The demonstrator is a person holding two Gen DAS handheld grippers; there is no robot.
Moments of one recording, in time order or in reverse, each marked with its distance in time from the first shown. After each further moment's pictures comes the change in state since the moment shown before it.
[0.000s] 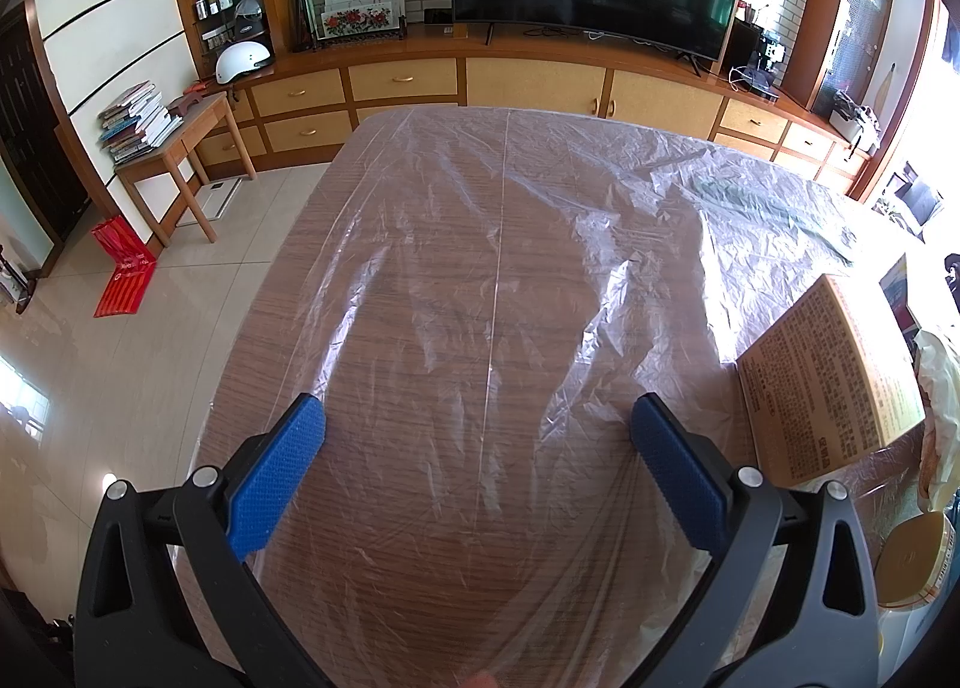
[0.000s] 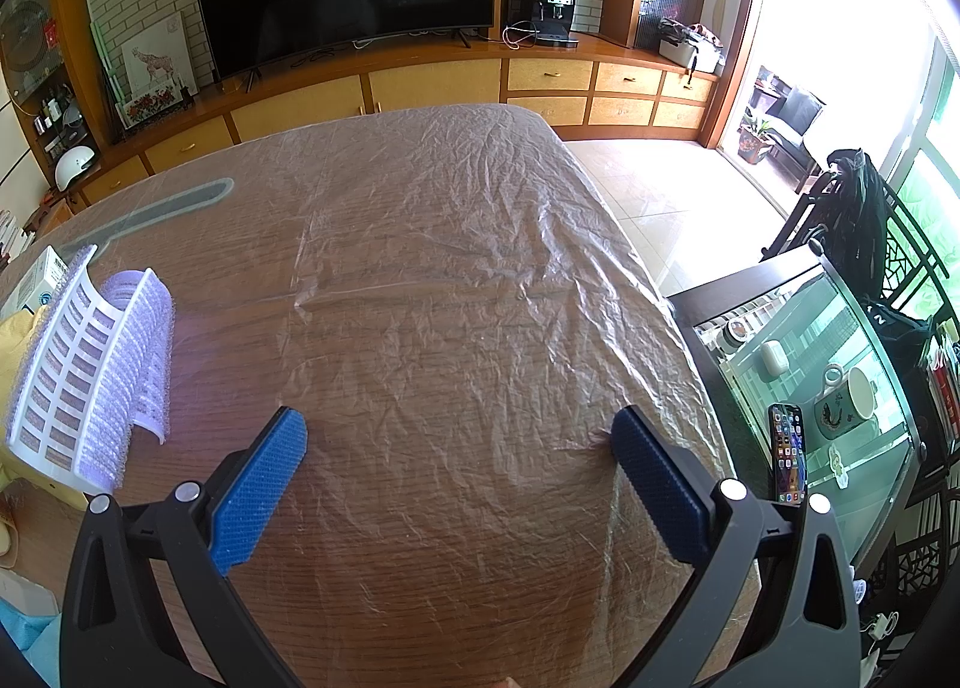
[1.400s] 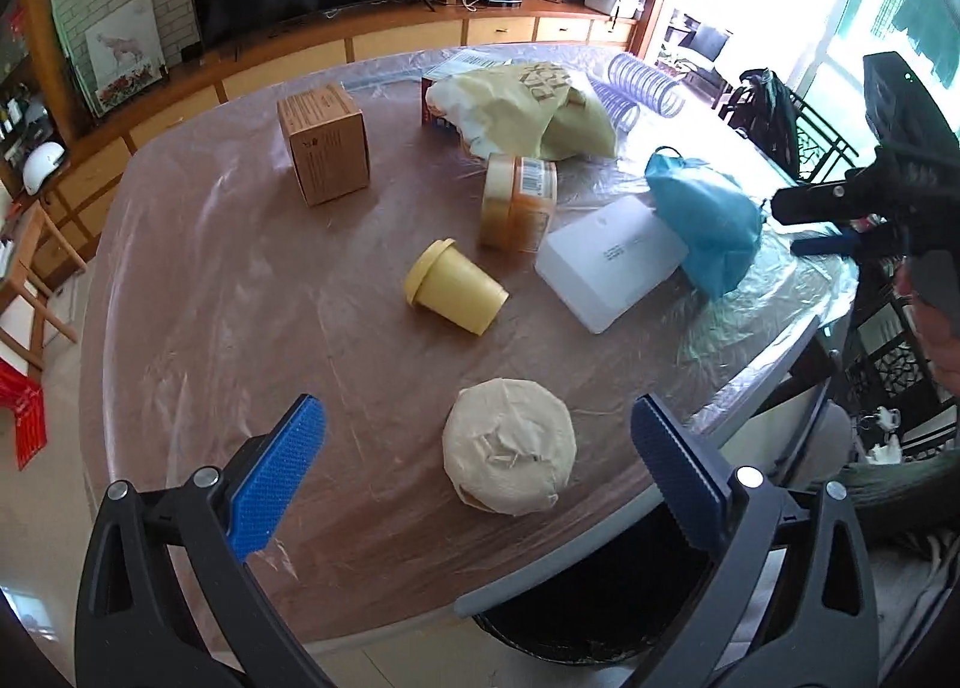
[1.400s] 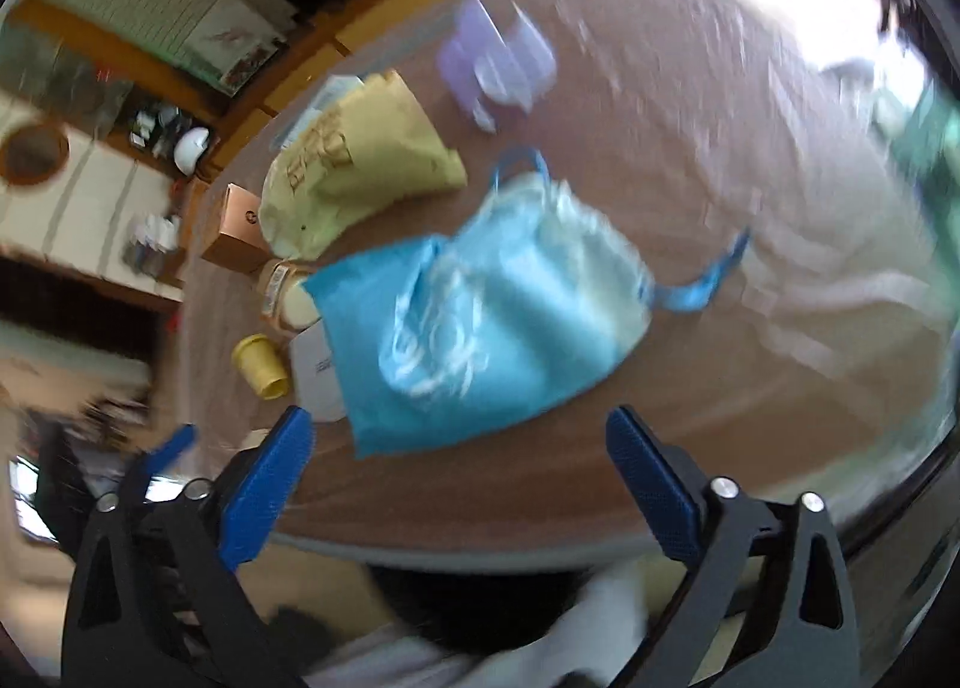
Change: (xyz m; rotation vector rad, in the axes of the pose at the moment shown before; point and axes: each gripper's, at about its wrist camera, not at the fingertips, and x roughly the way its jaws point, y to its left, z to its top) left arm -0.149 -0.098 -0.122 0.433 0.073 -0.376; right arm -0.124 0.069 -0.104 0.275 0.385 0.466
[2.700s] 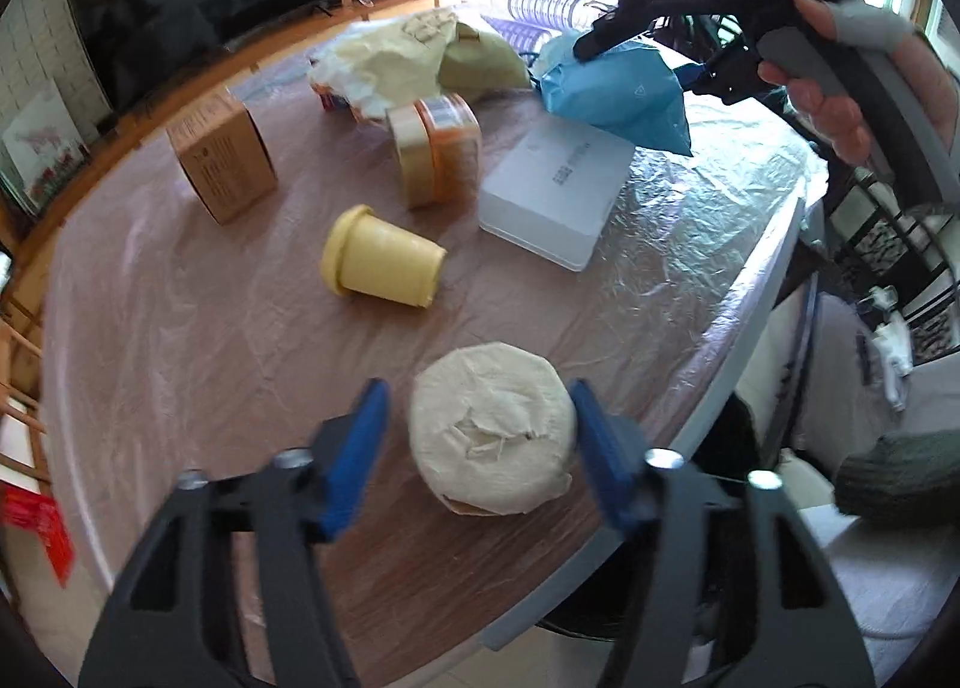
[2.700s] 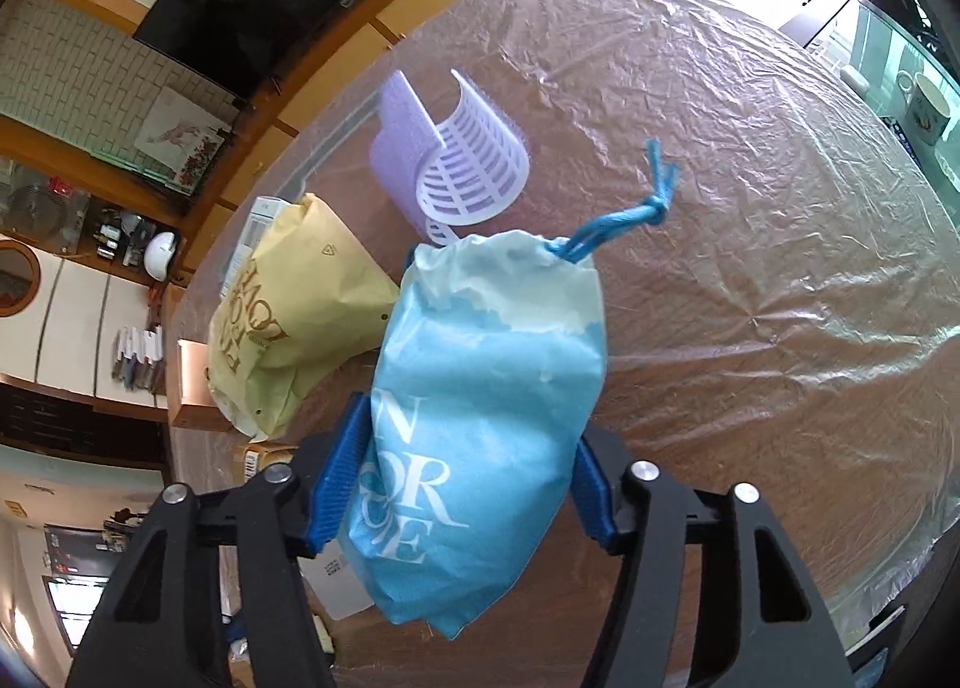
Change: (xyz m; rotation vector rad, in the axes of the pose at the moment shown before) left arm 0.029 -0.013 -0.016 0.251 0.049 -0.104; right arm 0.016 -0.005 0.045 0.164 -0.177 -0.021
